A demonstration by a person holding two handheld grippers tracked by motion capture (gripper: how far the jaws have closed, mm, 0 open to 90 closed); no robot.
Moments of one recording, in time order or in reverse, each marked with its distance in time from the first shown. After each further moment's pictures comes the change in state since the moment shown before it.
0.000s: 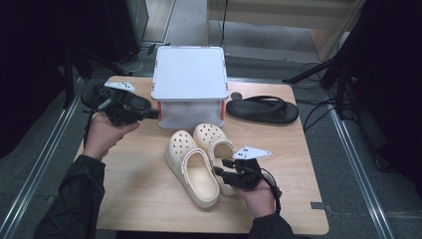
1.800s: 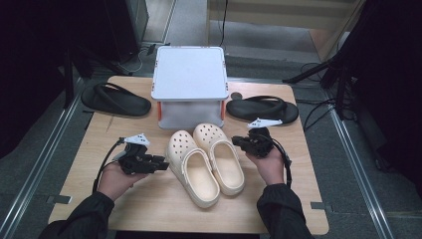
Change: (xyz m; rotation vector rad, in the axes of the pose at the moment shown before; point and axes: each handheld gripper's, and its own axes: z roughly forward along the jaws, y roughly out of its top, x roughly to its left) left arm -0.047 -0.120 0.047 0.144 -0.014 -0.036; right arm -0.092 0.036 0.015 0.021 -0.049 0.038
